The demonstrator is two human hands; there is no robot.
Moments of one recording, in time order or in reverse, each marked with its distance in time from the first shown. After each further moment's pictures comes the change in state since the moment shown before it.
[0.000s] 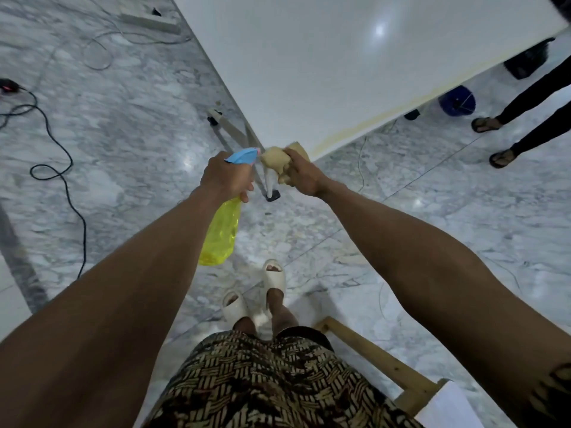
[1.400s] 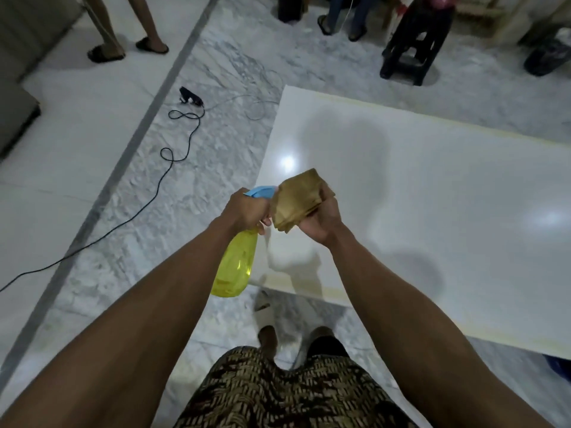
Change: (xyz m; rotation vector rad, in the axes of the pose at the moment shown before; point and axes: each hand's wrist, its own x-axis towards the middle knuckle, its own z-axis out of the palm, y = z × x) left_hand 0.076 0.204 0.091 -0.355 0.508 -0.117; right_hand 0.185 -0.104 -0.190 0.866 -0.821 0.117
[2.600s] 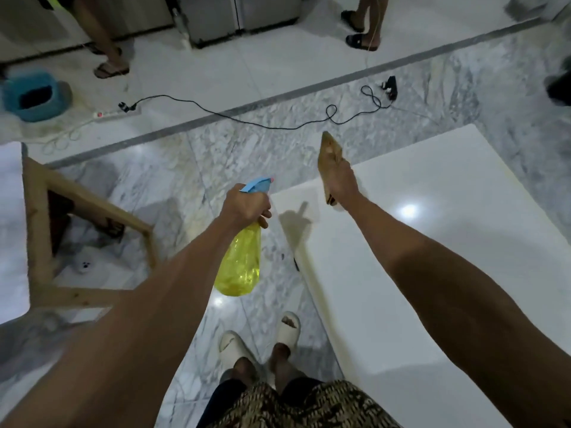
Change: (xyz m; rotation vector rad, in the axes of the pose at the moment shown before) left_hand -0.134 -0.093 0.105 -0.649 0.867 -0.253; right_hand 0.016 0.021 0.061 -1.544 -0.435 -0.133
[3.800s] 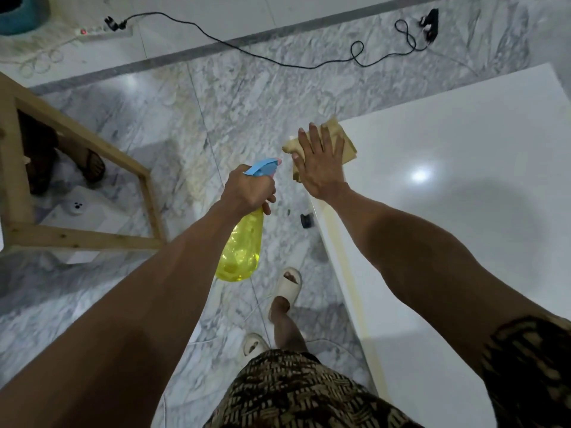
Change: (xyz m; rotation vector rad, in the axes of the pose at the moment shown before) left_hand 0.014 -0.111 -0.003 -0.004 0.019 -0.127; right_hand 0.016 0.134 0.134 -1.059 -0.012 -0.616
